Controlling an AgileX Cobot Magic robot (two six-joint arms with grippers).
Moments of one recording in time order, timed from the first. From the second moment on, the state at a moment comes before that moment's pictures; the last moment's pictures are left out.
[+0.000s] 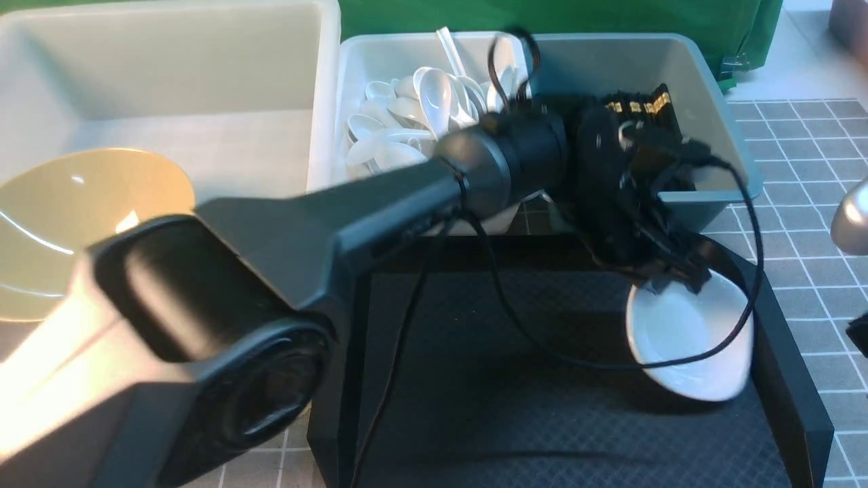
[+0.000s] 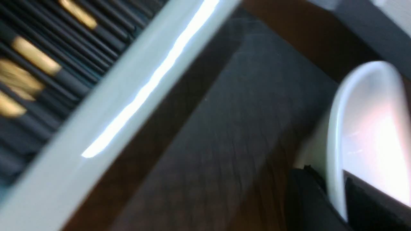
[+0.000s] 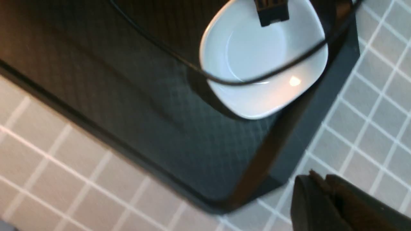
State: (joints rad) right arm 0.56 0.96 -0.99 -0.21 1.15 0.06; left arm -0.76 2.29 -2.07 -0.37 0.91 0.31
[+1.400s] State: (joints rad) right arm 0.76 1.52 -1.55 -0.03 0.96 -0.31; left arm 0.06 2.15 -1.77 -0.46 0.56 0.45
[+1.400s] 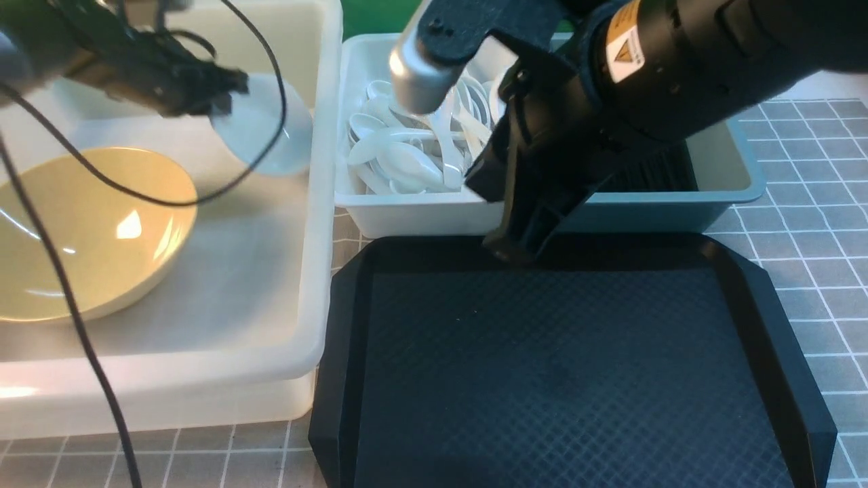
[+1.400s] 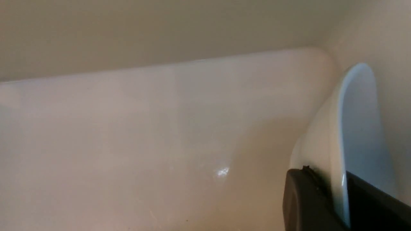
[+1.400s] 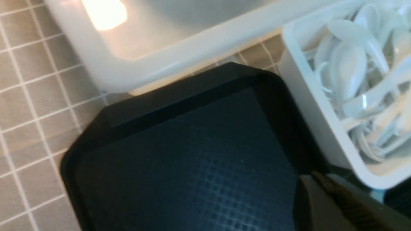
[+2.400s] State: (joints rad) right arm 0.68 1.51 -1.55 -0.03 0.97 -0.23; left arm 0.05 1.52 -1.72 -0.12 0.99 0.28
